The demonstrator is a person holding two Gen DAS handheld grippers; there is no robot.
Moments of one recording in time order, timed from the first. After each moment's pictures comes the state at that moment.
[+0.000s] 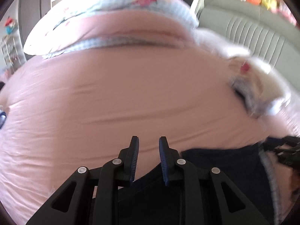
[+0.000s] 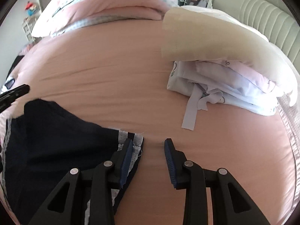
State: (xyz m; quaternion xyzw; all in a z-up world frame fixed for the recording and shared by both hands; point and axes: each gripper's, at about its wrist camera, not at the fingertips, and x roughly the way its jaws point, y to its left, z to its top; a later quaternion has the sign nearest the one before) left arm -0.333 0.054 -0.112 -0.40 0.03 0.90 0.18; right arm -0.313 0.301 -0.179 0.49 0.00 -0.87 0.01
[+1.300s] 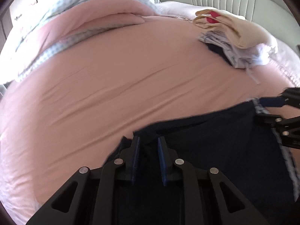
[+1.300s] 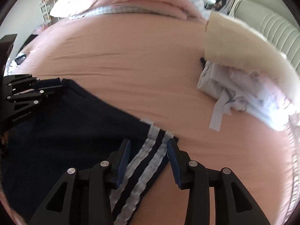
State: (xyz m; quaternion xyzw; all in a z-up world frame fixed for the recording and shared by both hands) left arm -0.344 0.160 -0.164 -0.42 0.17 0.87 0.21; right arm -0.327 0.345 -0.195 0.50 0.07 -0.86 0.06
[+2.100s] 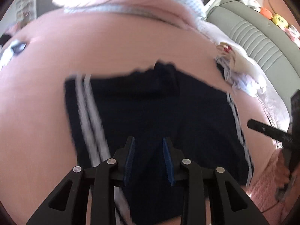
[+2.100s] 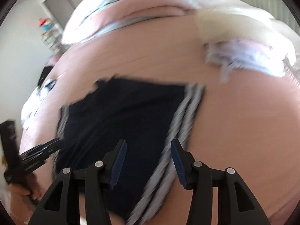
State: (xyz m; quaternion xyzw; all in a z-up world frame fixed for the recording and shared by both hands) left arm -0.174 0.039 -0.128 -0.50 -0.08 0.86 0.12; right arm -0.282 0.272 -0.186 0.51 -0.09 -0.85 0.13
